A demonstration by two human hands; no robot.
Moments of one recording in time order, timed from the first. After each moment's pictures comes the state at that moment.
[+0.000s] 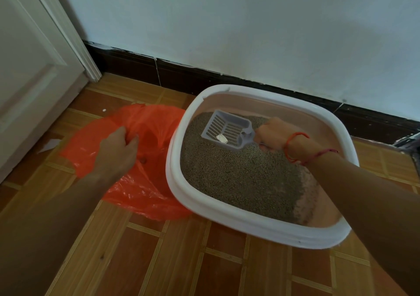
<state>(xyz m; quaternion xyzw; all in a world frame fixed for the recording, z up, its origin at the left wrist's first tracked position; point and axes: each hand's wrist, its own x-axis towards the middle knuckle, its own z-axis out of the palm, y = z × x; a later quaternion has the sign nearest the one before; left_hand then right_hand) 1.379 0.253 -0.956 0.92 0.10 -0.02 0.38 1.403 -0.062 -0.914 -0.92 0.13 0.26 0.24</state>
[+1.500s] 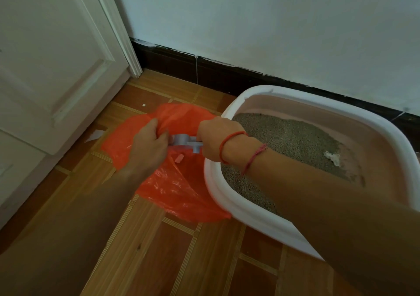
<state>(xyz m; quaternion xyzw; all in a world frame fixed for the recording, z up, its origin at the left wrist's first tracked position) 1.383 0.283 -0.959 0.90 0.10 0.04 0.43 1.412 0.128 -0.913 -0.96 -0.22 0.16 0.02</state>
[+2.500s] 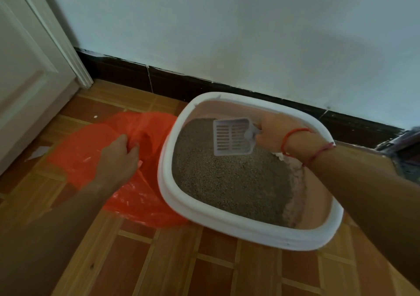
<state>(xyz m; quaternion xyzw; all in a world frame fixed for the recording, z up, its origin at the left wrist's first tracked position) 1.379 0.241 -0.963 0.93 0.09 0.00 0.35 1.402 -0.077 -0.885 -0.99 0.02 0.16 0.01</state>
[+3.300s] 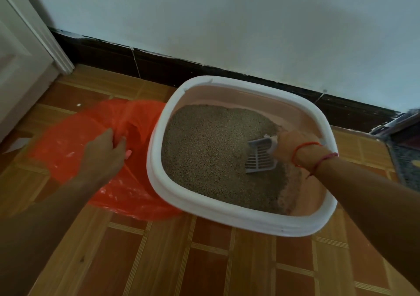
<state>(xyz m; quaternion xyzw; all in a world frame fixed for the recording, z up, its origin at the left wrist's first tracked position) 1.375 0.239 -0.973 0.92 0.09 -0.02 0.37 1.373 -0.138 -0.949 -0.96 0.11 0.25 -0.08</state>
